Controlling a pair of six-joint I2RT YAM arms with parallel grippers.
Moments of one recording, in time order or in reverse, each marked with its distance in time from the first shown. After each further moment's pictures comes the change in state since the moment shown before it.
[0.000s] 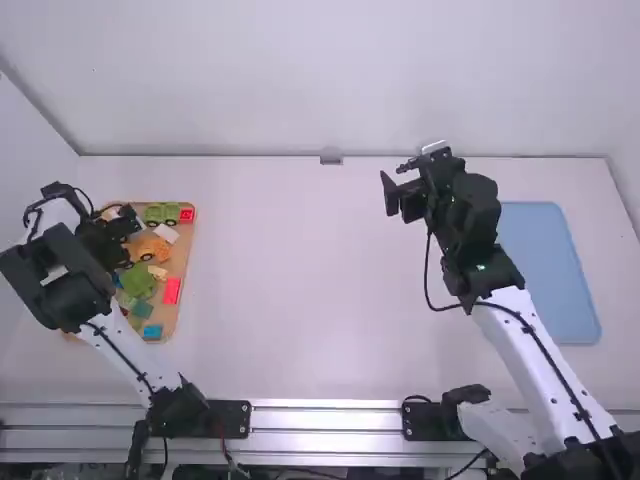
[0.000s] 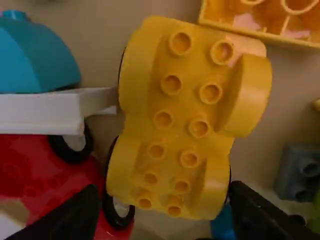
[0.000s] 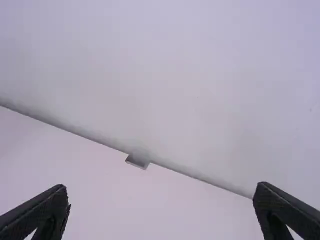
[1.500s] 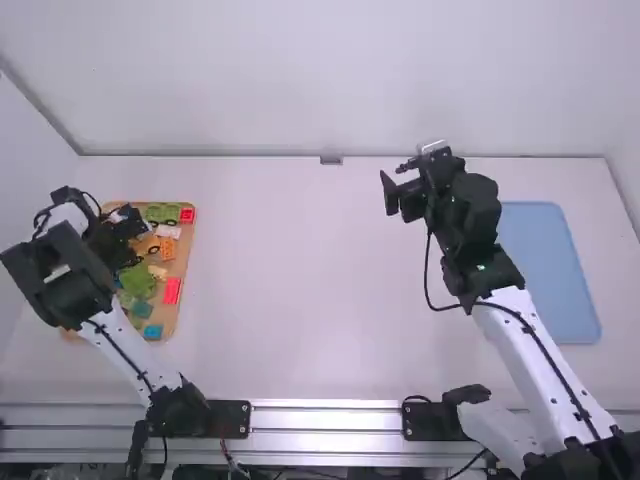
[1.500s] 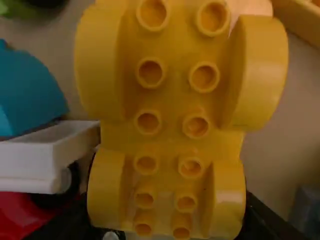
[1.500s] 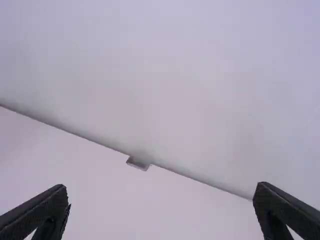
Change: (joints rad) left arm -0.018 0.018 -0.056 0.089 0.030 -0.034; right arm 0.000 0.000 0.000 0.010 -0.009 -0.001
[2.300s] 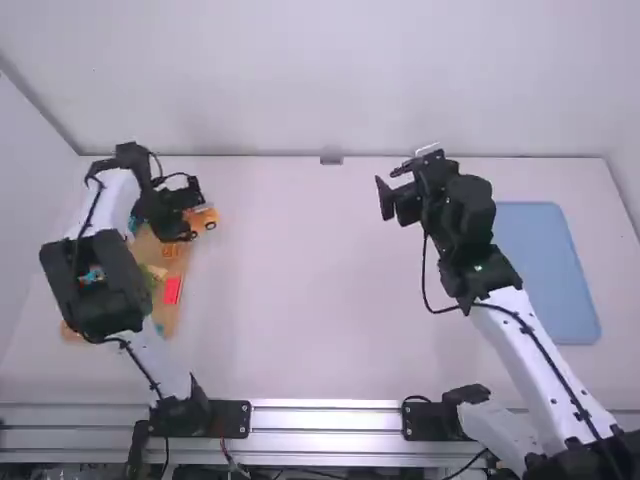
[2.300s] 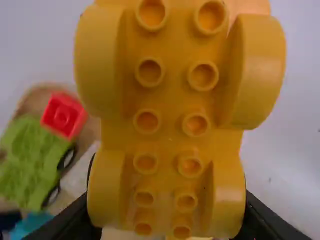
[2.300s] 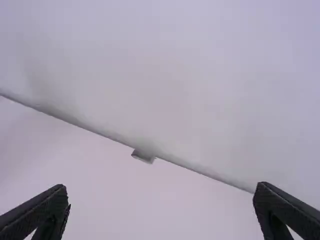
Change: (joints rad) left arm -0.396 -0.254 -0.010 -0.275 0.085 -0.162; right arm 0.035 0.000 0.000 -0.035 0.001 -0.008
